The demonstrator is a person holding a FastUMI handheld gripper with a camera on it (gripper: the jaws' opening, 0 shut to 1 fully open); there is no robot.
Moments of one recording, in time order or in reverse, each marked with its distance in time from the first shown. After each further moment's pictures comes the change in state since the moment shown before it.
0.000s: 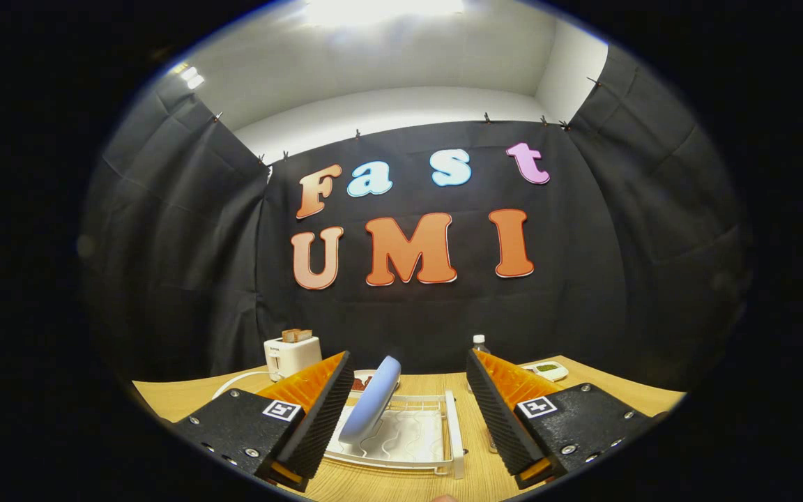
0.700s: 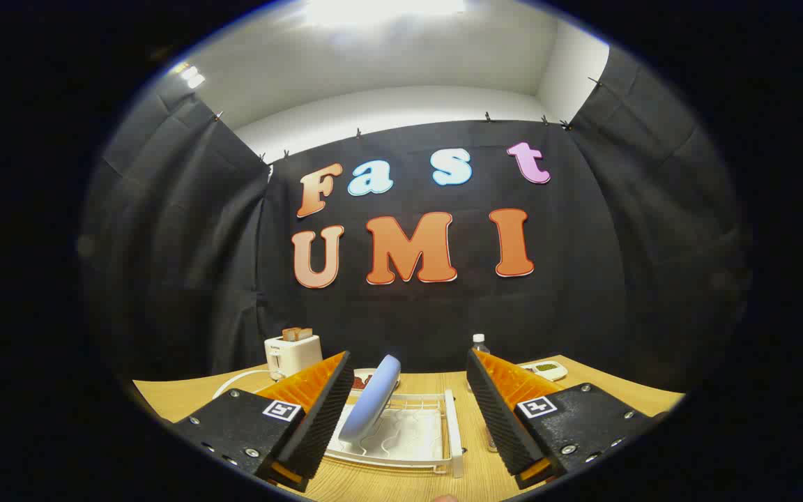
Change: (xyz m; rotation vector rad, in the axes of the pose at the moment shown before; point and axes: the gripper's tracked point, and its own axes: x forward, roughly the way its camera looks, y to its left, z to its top) arm -0.004 0.002 0.003 -0.007 0.001 0.004
